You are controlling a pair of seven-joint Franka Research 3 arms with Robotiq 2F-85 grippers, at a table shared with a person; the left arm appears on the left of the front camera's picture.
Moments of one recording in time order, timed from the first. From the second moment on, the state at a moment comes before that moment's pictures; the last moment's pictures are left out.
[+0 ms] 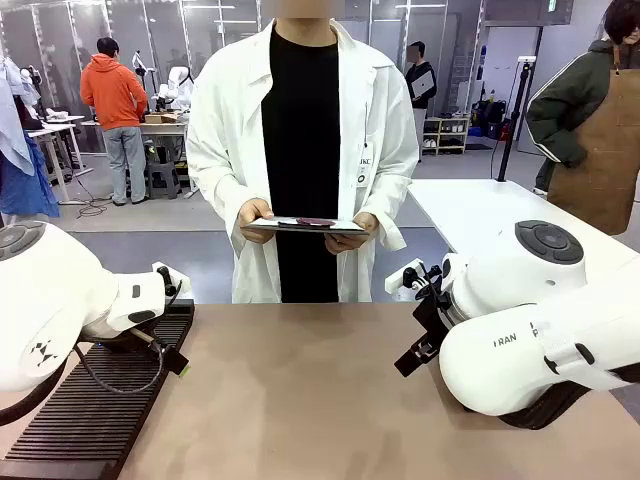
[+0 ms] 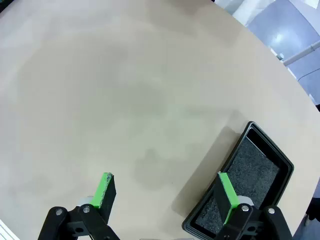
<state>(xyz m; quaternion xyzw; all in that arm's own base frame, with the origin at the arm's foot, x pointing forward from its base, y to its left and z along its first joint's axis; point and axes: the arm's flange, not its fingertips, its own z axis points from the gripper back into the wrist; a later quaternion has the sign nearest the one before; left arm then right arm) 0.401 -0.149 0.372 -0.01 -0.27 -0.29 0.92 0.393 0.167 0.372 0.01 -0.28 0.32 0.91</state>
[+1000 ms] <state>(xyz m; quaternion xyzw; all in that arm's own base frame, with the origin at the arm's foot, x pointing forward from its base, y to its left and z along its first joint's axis) 0.401 -0.150 0.372 -0.01 -0.27 -0.29 0.92 0.393 0.167 0.372 0.01 -0.28 0.32 0.91</state>
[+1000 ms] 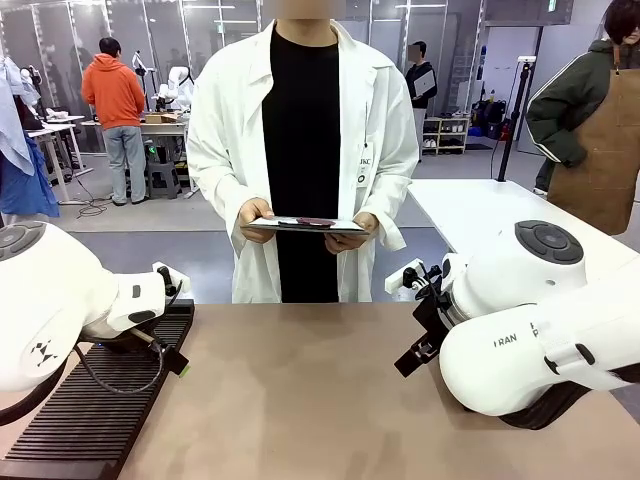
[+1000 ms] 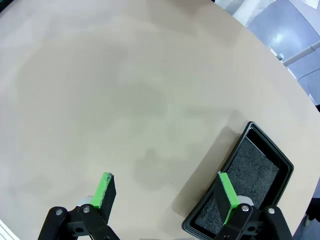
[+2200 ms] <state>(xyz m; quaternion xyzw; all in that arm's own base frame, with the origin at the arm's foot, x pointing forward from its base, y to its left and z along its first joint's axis) 0.359 0.029 0.451 -0.40 -0.16 -0.25 0.87 0.342 0.008 0.472 0.44 -0.22 0.27 0.83</state>
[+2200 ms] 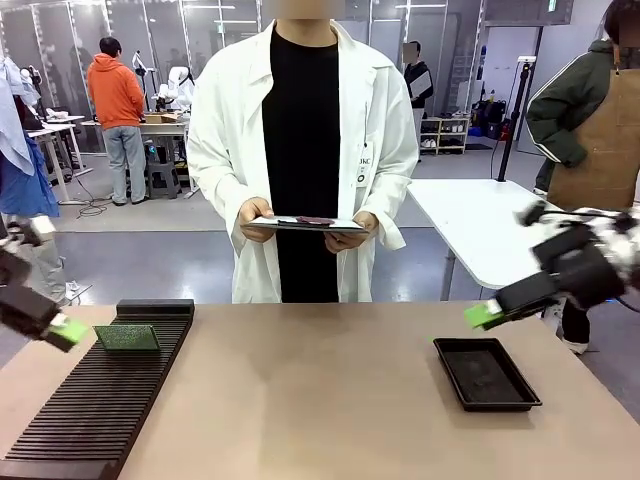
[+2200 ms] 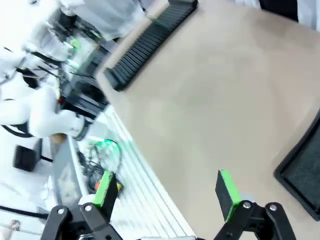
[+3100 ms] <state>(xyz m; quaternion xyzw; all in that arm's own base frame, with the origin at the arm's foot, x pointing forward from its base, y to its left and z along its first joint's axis) 0.279 0.202 0.391 -0.51 -0.27 0.00 0.82 0.252 -0.194 0.391 0.56 -0.27 0.07 0.78</state>
